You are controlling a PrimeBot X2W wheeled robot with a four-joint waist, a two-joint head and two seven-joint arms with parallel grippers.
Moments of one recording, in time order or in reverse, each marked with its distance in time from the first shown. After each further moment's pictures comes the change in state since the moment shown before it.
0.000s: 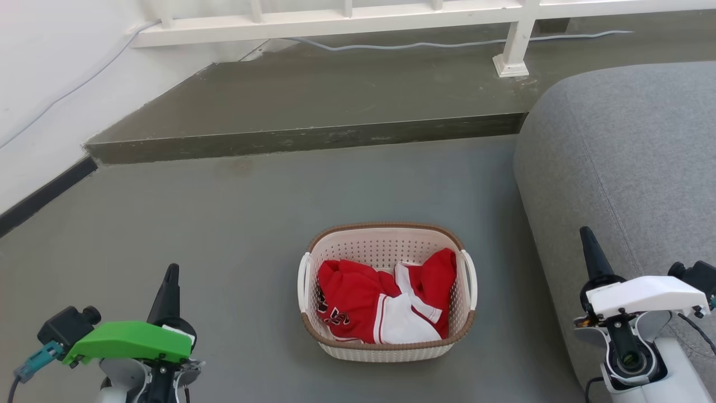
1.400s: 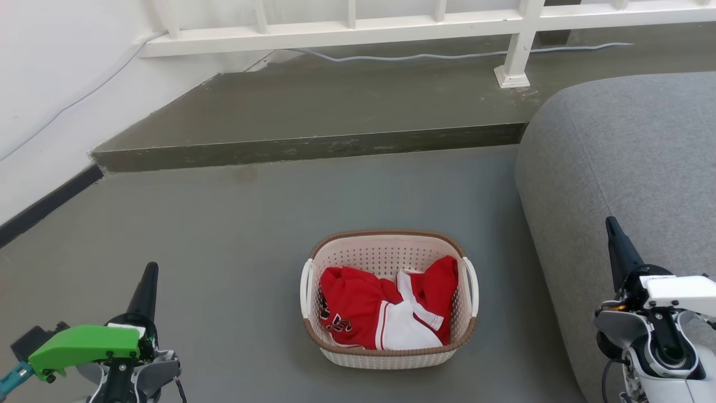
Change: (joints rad) left arm 0.000 0.000 0.101 -0.013 -0.428 -0.012 0.126; right arm 0.000 0.018 -0.115 -0.044 0.435 0.010 0.123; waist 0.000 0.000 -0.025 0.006
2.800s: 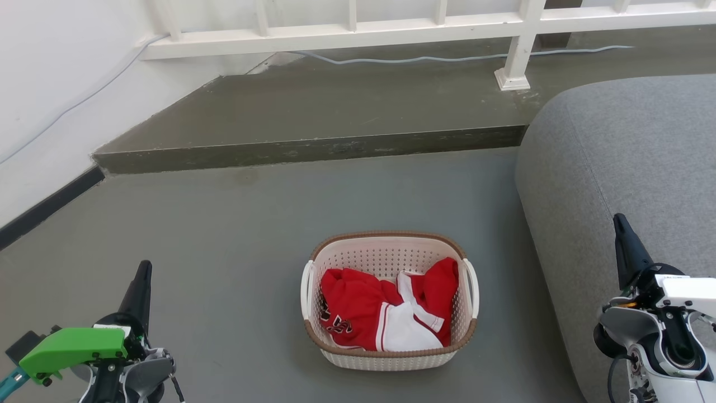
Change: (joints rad) left arm 0.000 0.000 0.031 -0.004 -0.122 -0.004 0.037; right arm 0.000 0.006 -0.034 -0.014 0.126 0.001 0.031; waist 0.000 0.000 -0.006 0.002
